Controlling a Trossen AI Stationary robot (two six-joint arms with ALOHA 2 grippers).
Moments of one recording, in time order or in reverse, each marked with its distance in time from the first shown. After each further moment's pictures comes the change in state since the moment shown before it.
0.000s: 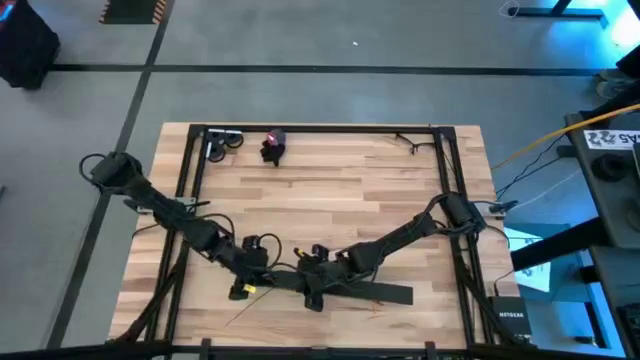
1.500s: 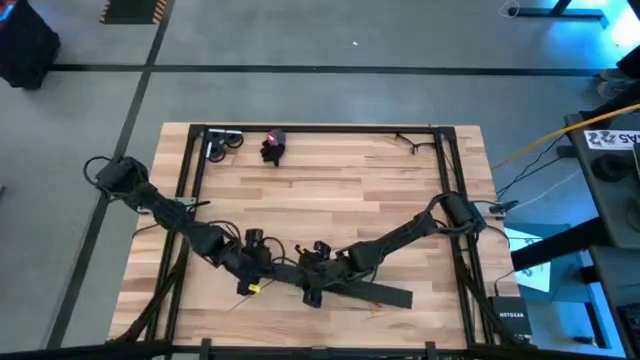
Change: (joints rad) left arm 0.034 0.089 0.031 -0.055 -0.225 0.105; right arm -0.001 -0.001 -0.002 -0.005 0.046 0.030
